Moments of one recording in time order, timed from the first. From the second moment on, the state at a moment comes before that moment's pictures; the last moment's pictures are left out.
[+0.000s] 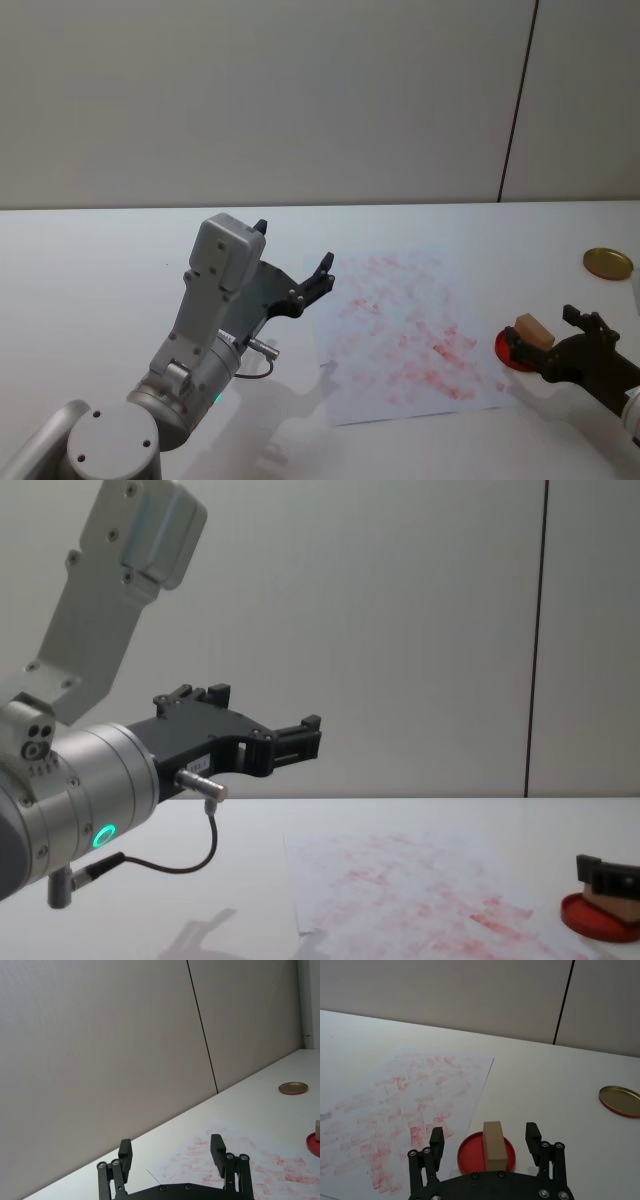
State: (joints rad) left arm -0.24 0.38 0.45 -1.63 -0.20 0.01 -0.01; right arm 0.09 0.37 -0.18 -1.52 0.31 0.15 0.26
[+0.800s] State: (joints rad) left arm -0.24 0.38 0.45 -1.63 -0.20 0.01 -0.01; right arm 0.11 0.36 -0.19 -1.46 0.32 0.17 0.27
